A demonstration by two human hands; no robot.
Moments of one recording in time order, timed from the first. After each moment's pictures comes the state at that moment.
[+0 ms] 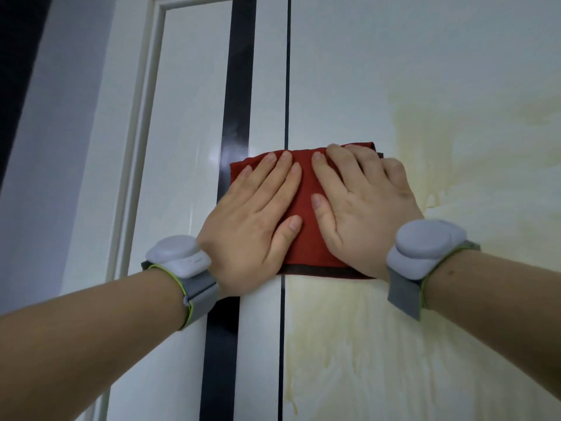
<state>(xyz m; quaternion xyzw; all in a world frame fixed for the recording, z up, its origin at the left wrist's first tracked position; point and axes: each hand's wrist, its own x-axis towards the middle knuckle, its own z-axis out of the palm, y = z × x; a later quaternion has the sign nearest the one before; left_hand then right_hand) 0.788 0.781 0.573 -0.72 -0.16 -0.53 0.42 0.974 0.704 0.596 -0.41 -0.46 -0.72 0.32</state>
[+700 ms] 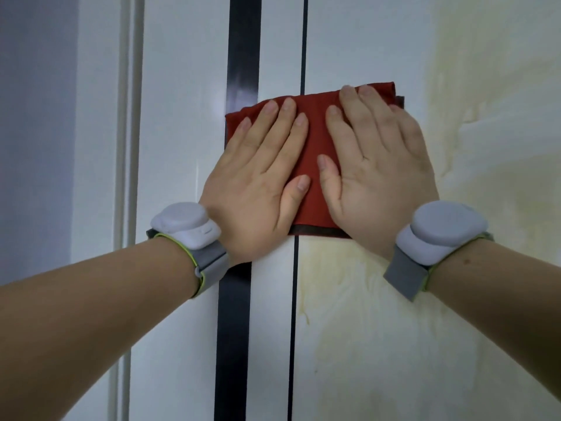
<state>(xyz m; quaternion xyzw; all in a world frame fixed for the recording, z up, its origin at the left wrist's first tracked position) 0.783 0.784 0.521 -0.71 -0.18 -0.53 0.42 0.960 0.714 0.537 -0.43 -0.48 -0.68 0.36</state>
